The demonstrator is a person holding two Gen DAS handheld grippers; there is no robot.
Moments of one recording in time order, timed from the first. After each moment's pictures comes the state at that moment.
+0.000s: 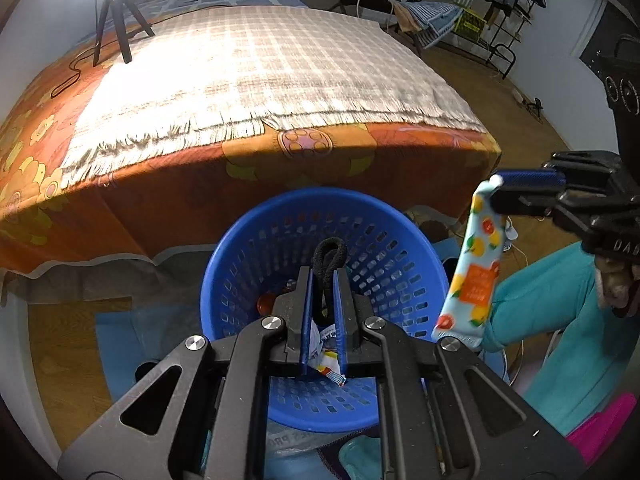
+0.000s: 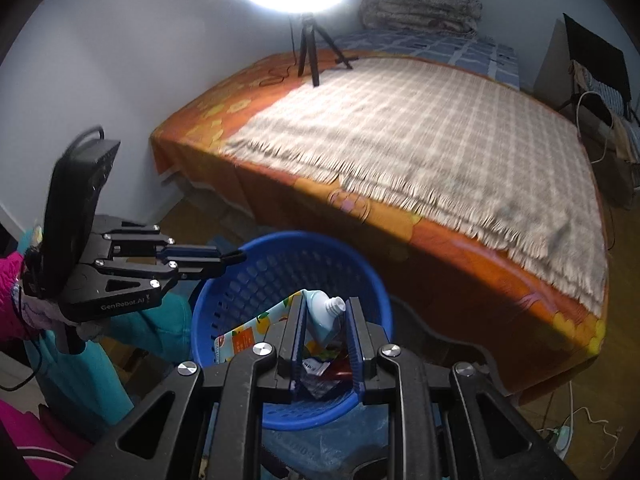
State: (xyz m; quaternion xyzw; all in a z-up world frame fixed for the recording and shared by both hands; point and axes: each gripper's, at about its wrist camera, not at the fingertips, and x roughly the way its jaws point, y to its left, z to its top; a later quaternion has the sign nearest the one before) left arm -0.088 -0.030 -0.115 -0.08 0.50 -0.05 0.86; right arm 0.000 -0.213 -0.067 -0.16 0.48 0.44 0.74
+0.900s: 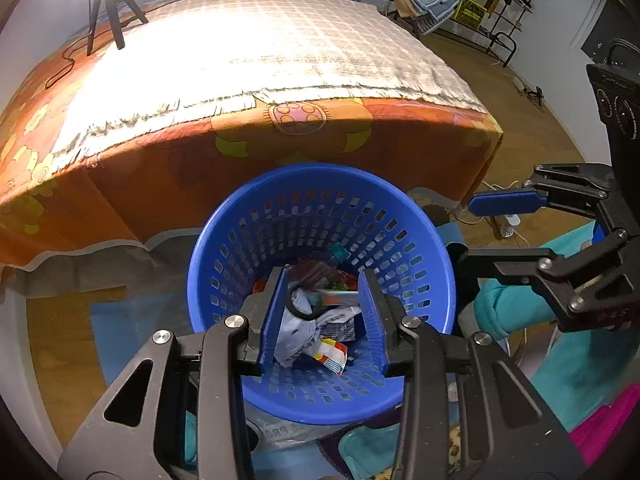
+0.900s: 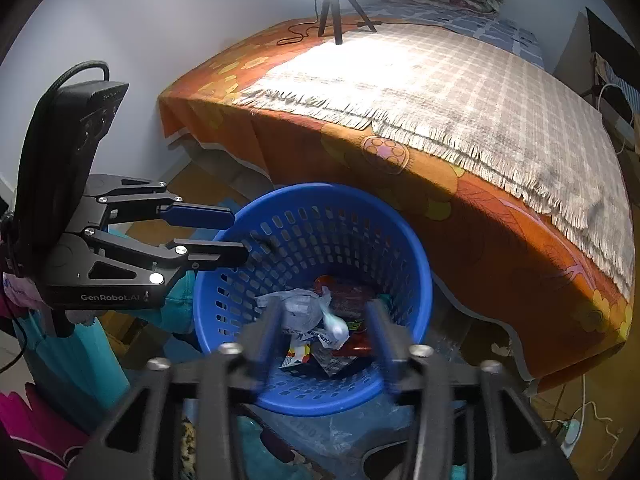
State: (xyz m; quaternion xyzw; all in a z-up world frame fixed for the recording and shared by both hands) left arm -0.090 -0.036 -0.131 -0.07 0.52 -0.05 0.85; right arm -0.021 -0.200 -0.104 -0.18 0.51 0.44 0.72
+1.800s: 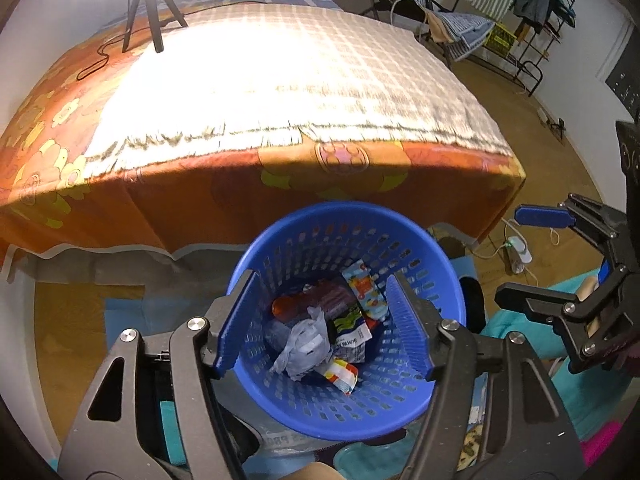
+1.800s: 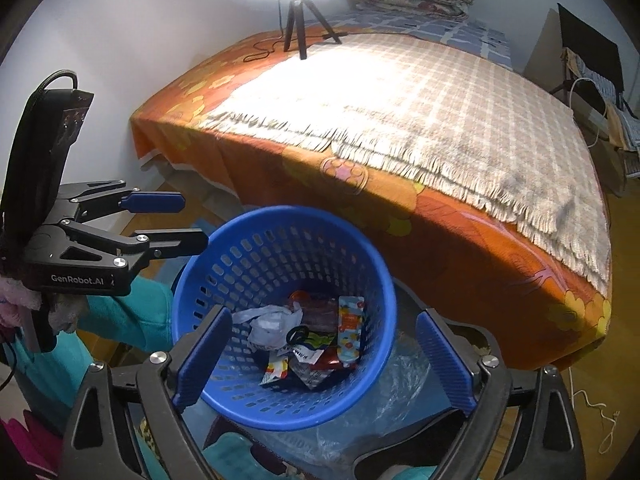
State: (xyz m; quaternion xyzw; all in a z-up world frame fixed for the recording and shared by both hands) left arm -0.073 -0.008 -0.107 -0.10 0.50 0.00 0.86; right arm -0.001 -0.202 -0.089 -0.17 0.50 0.40 0.75
